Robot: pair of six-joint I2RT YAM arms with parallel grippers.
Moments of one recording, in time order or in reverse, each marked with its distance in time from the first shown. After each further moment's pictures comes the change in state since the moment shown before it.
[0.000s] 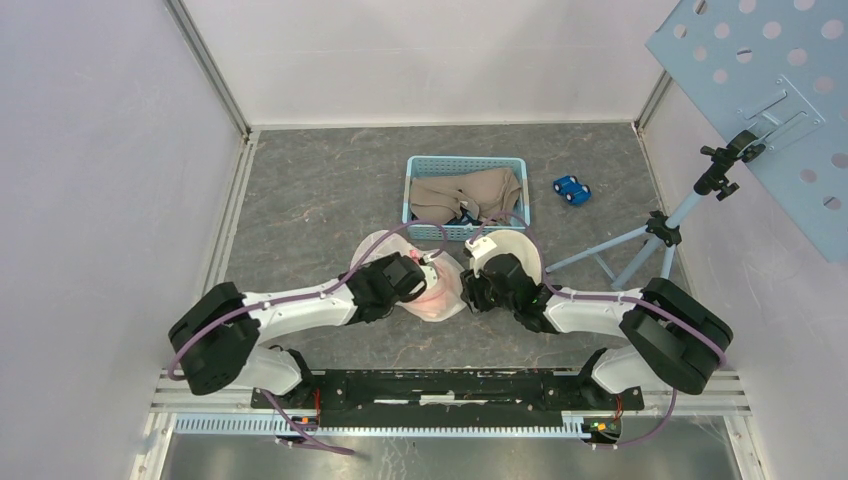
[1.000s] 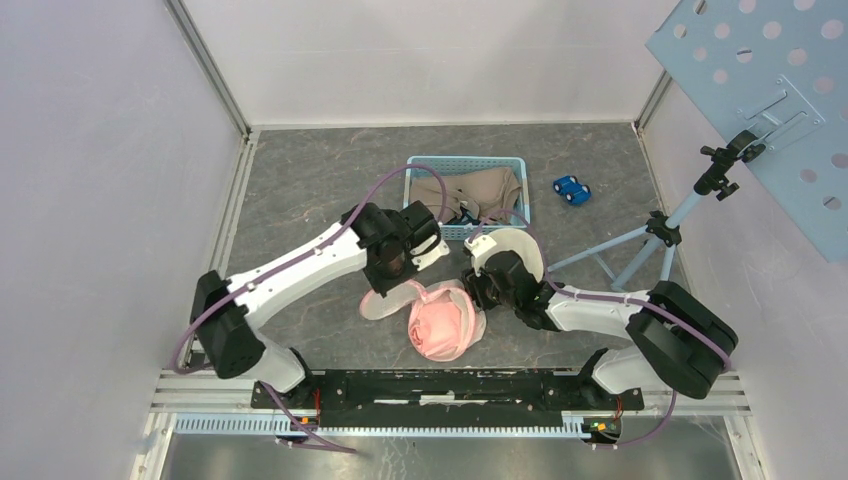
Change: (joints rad) left arm 0.033 0.124 0.684 -0.893 0.450 -0.272; right arm -0.016 -0.026 0.019 -0.061 -0.006 -0.045
